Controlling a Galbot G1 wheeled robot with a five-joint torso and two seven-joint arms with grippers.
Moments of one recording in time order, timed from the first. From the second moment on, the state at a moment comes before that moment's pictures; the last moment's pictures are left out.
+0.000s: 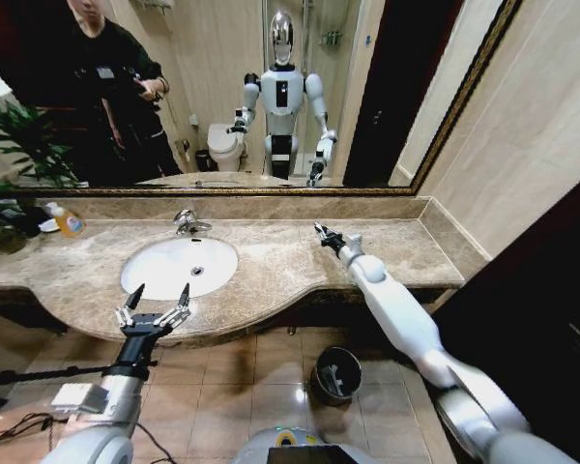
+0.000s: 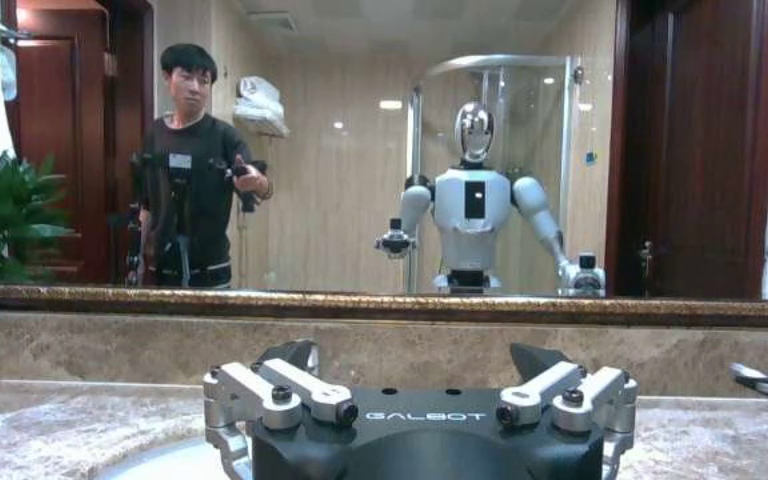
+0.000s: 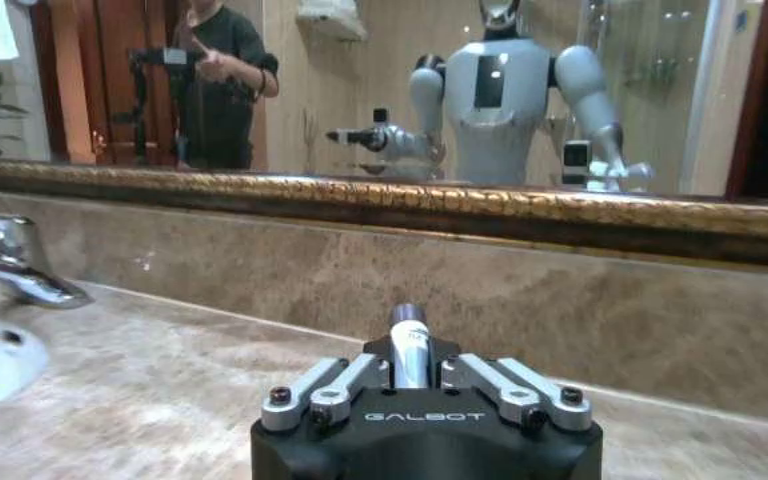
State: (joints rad) left arm 1.84 -1.36 -0.82 -2.47 -0.37 0.04 0.05; right arm -0.71 1.08 0.19 1.53 0.50 -0.19 -0.10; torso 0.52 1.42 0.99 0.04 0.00
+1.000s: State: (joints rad) left arm 1.84 -1.36 -0.82 -2.47 -0.37 0.04 0.05; right arm -1.52 1.15 0.51 1.71 0.38 0.01 -0.22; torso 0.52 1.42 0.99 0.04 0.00
